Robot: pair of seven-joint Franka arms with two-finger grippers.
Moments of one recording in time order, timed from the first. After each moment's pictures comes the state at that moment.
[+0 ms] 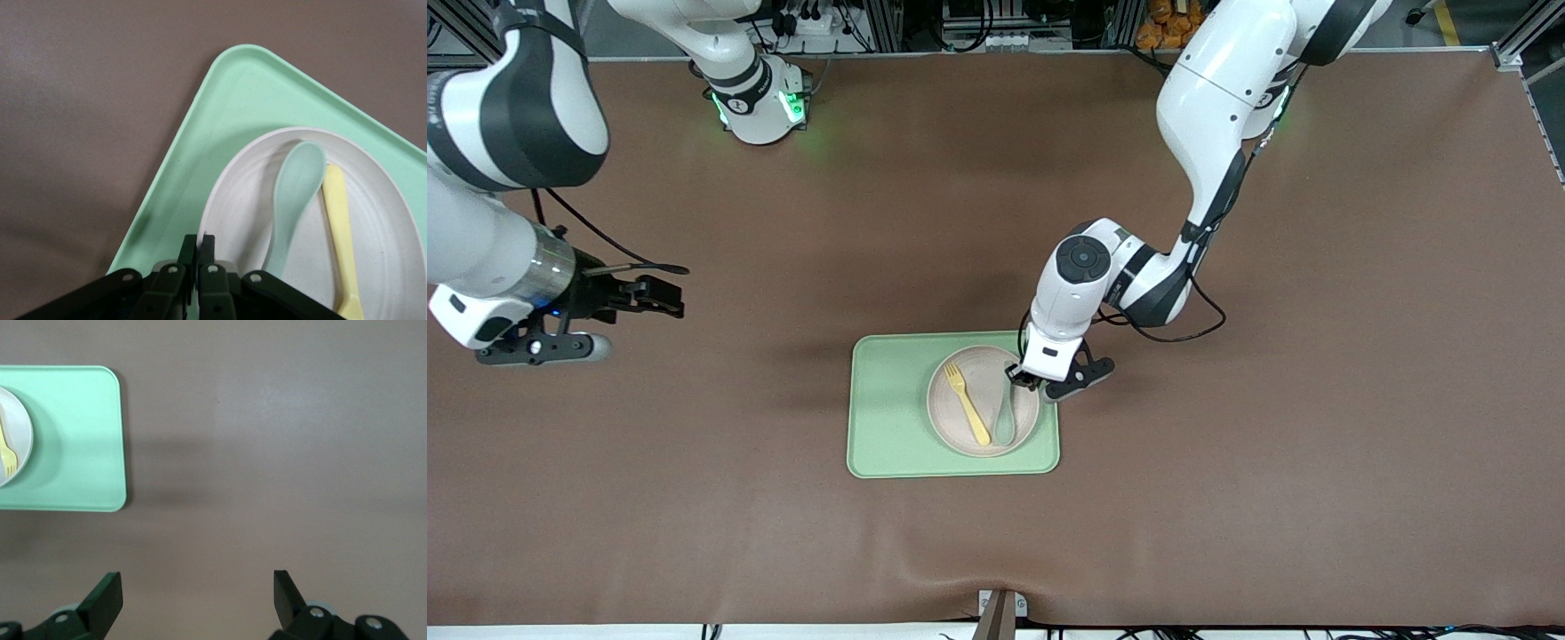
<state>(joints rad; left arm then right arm) -0.61 0.79 -0.06 -1.55 0.09 2.61 -1.23 0.07 0.21 0.05 -1.56 0.04 1.70 0.08</state>
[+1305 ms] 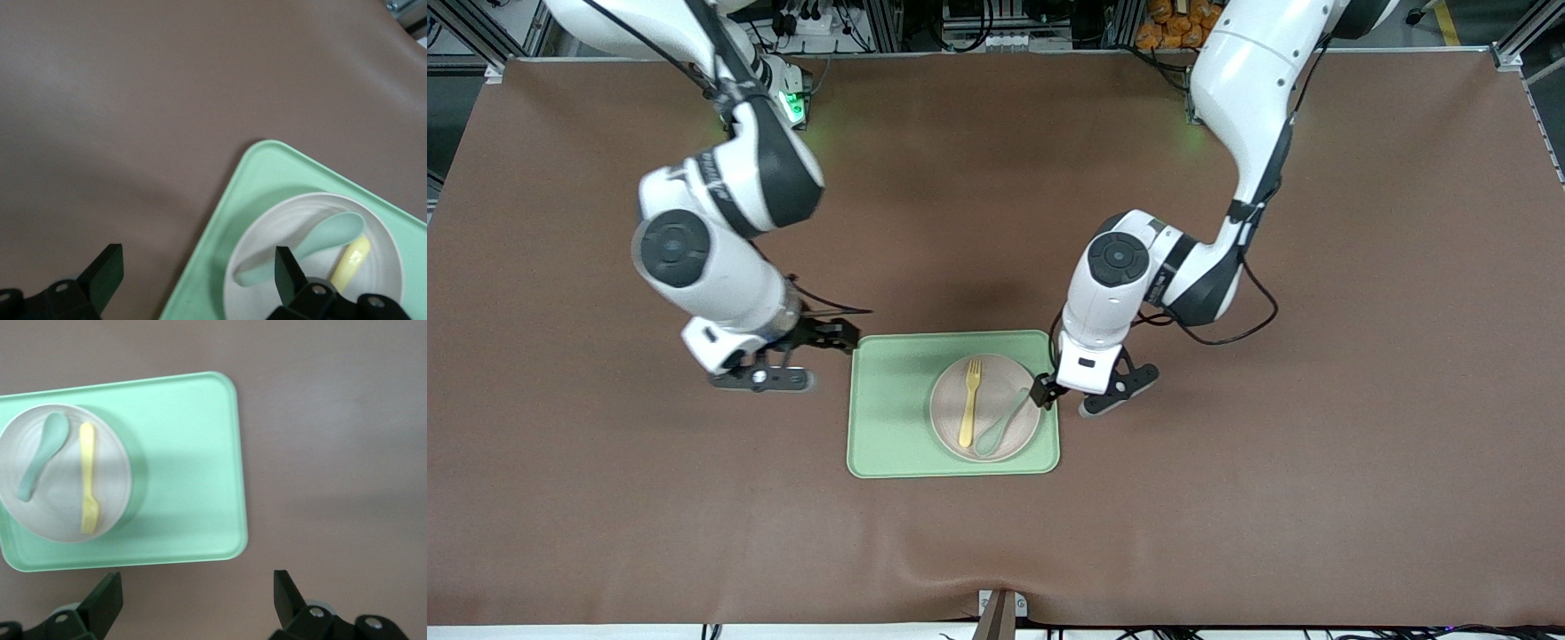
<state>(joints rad) -0.56 0.65 -0.01 -1.51 0.10 2.36 -1.13 0.38 0.44 0.06 -1.55 0.04 1.98 0.49</state>
